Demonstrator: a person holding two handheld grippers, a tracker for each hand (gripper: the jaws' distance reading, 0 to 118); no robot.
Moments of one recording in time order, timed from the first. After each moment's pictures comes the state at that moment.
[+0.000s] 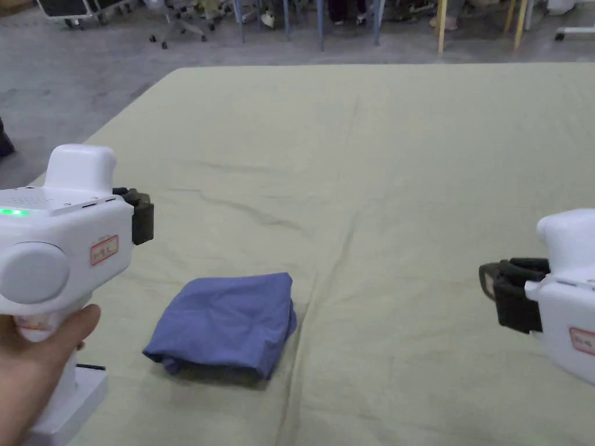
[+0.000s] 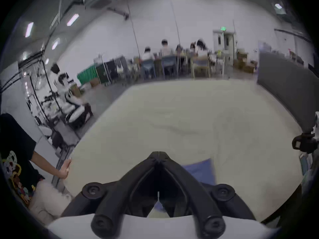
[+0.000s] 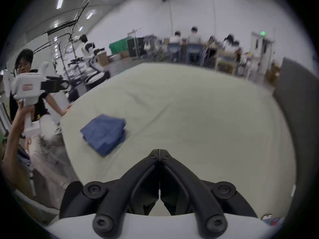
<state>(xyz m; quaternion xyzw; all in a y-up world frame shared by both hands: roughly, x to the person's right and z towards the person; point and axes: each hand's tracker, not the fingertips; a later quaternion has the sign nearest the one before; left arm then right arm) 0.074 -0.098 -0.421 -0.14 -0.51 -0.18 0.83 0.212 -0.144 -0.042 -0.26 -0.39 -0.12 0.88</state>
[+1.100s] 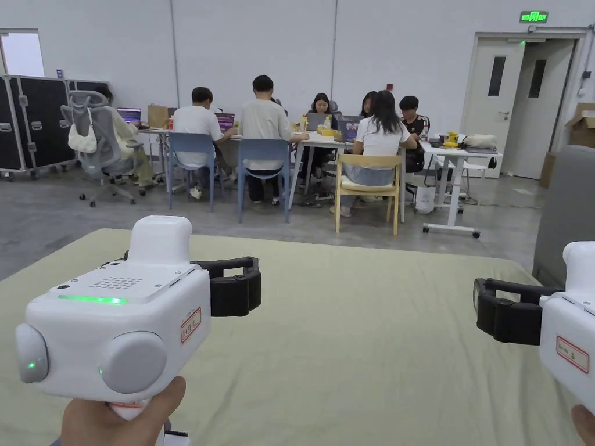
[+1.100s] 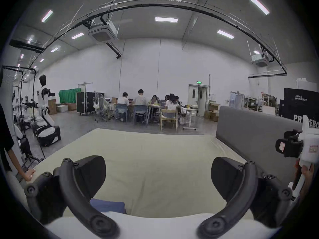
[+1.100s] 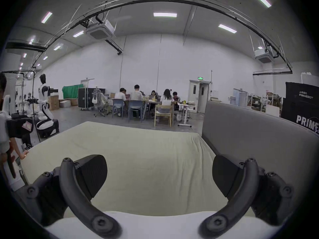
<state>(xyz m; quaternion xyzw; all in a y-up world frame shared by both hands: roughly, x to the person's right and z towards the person) 0.081 -0.016 -0.237 -0.06 -0.61 -0.03 0.79 0.185 -0.015 0.124 -0.08 -0.61 -0.01 0.79</state>
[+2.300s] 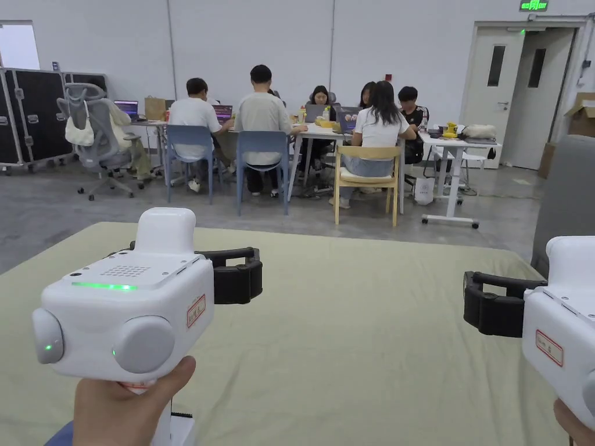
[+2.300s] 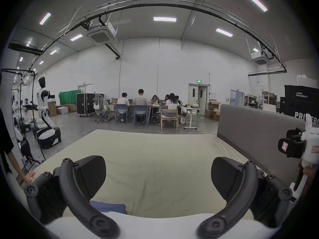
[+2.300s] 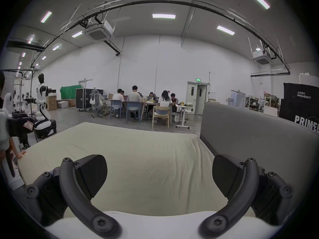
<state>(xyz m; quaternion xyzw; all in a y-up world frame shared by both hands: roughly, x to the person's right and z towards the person) 0.096 -0.018 -0.238 -0.06 -0.62 -0.03 0.79 0.184 -0.026 0.110 -0.08 -0.62 0.00 0.78</state>
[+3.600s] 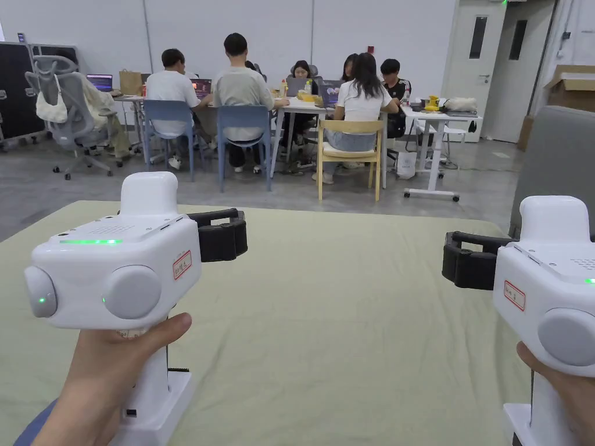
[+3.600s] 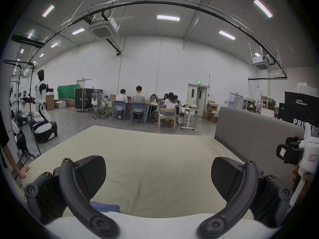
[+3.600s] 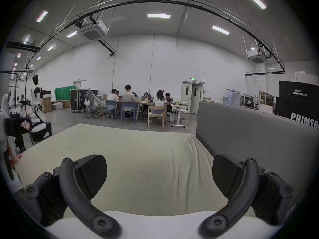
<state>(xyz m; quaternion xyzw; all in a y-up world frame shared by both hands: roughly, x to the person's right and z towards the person) 0.114 -0.018 -0.250 -0.07 -0.62 -0.01 0.78 0.196 -0.026 0.107 -0.07 -0.64 -0.01 0.77</state>
